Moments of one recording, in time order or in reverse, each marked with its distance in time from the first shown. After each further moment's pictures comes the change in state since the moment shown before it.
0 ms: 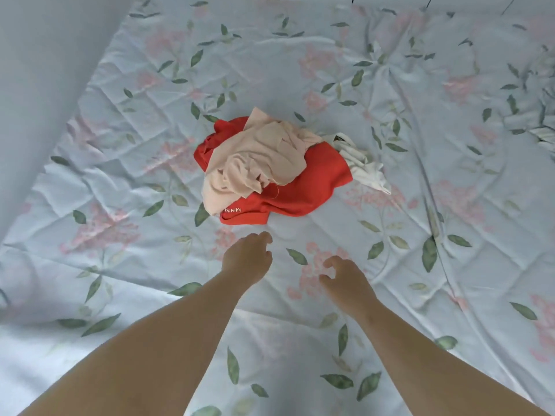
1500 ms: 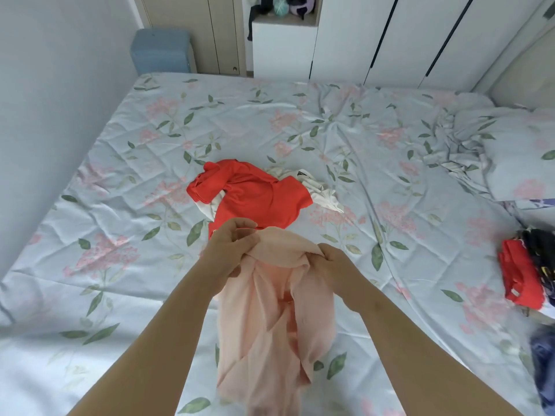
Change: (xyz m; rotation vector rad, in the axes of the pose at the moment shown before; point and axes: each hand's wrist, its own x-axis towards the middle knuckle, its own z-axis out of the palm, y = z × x) left_hand -0.154 0.051 -0.086 -1.205 0.065 0.088; right_hand -0.133 -0.004 -0.058 0.524 0.077 -0.235
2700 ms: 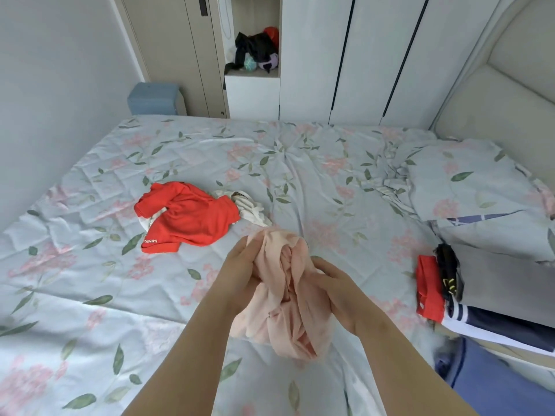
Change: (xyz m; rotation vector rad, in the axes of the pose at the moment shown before) left_hand -0.066 -0.020 0.305 -0.421 -0.007 0.079; right_hand -0.085 0.139 -0.249 0.382 -0.096 -0.002
